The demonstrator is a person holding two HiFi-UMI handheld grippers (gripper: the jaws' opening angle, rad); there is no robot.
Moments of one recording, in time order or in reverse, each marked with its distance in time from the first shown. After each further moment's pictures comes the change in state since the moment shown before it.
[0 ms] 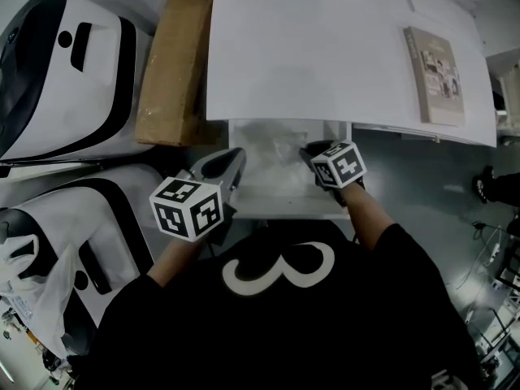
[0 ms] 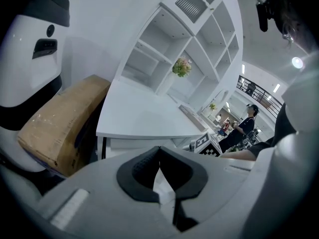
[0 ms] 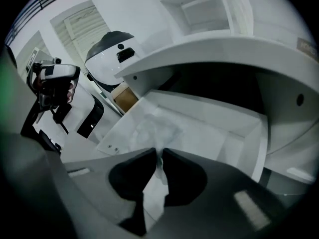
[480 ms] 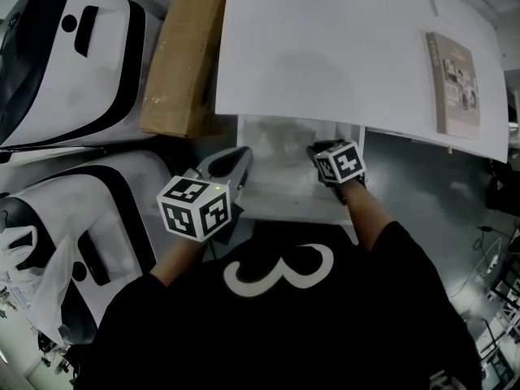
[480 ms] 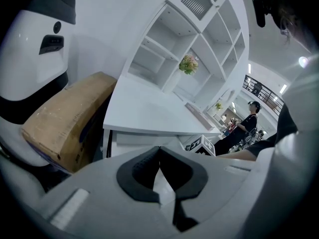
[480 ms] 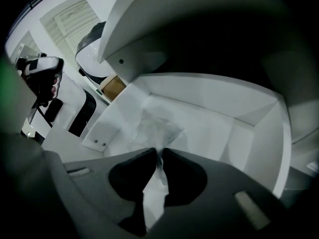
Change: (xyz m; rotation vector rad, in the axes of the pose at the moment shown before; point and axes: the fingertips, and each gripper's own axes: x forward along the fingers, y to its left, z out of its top) left arm 0.009 0.018 -0.014 -0.032 0.016 0.050; right arm 0.044 -0.022 -0.019 0.033 0.077 -0.025
